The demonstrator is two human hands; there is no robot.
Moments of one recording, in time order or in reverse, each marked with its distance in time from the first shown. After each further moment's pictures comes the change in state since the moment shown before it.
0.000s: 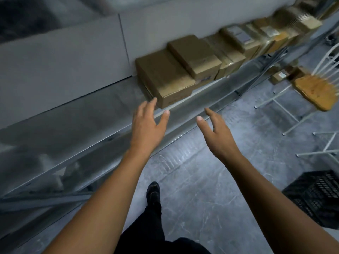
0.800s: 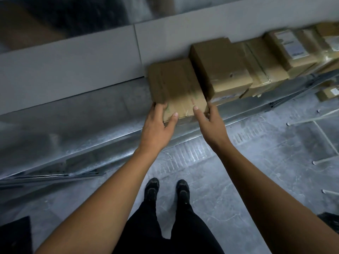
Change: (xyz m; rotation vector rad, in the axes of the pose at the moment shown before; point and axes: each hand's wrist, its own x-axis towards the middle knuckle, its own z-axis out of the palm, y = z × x) left_hand 0.078 -0.012 0.066 -0.034 0.101 -0.148; right_hand 0.162 0.016 0.032 0.168 -0.201 0.060
